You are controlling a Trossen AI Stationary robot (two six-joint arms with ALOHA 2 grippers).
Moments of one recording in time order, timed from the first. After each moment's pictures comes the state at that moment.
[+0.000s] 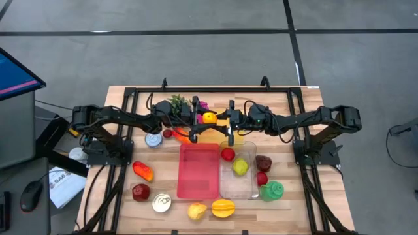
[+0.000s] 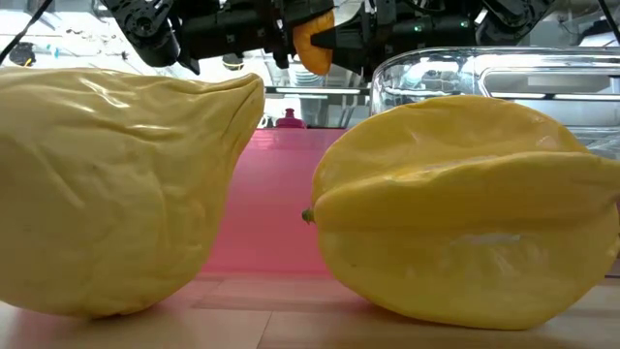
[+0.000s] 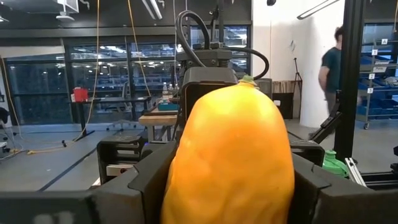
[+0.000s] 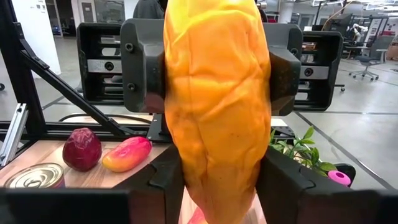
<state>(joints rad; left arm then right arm) 0.21 1.54 0.75 1.02 0.23 -0.01 -0.12 1.49 0.78 0.69 -0.08 -0.05</state>
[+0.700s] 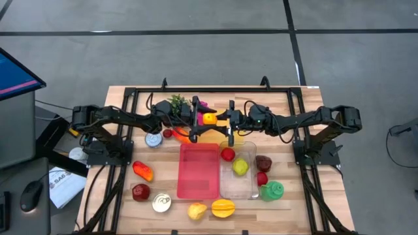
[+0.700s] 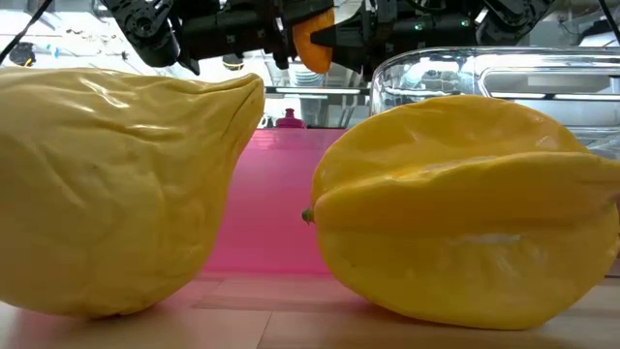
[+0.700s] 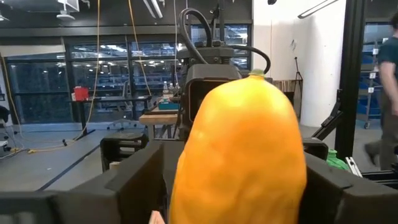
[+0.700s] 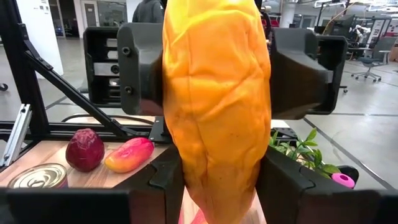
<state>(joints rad) 0.21 1.54 0.75 1.01 0.23 -0.01 -0.12 1.49 0.78 0.69 -0.08 -0.05</state>
